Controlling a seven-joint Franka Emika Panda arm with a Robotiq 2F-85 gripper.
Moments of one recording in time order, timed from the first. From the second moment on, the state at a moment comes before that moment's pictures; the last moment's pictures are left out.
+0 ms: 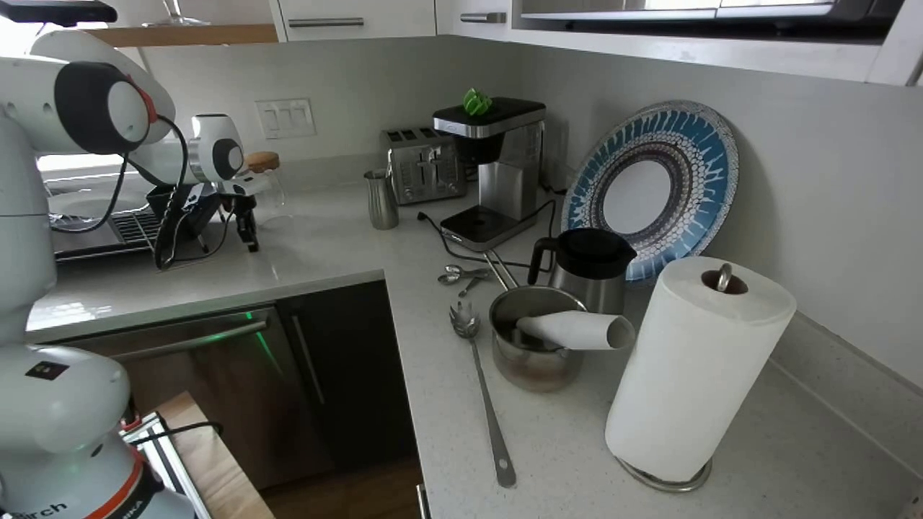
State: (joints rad) arm 0.61 0.39 0.25 -1.84 -0.11 2.25 1.36
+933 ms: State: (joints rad) arm 0.59 0.24 0.16 -1.89 -0.36 2.13 1.49
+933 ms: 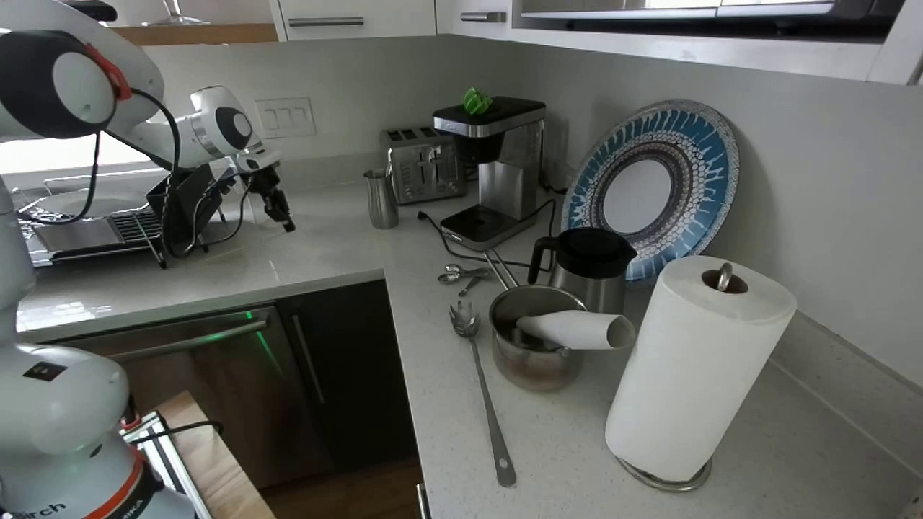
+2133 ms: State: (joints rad) arm 0.37 -0.06 0.26 -2.00 -0.92 1.98 1.23
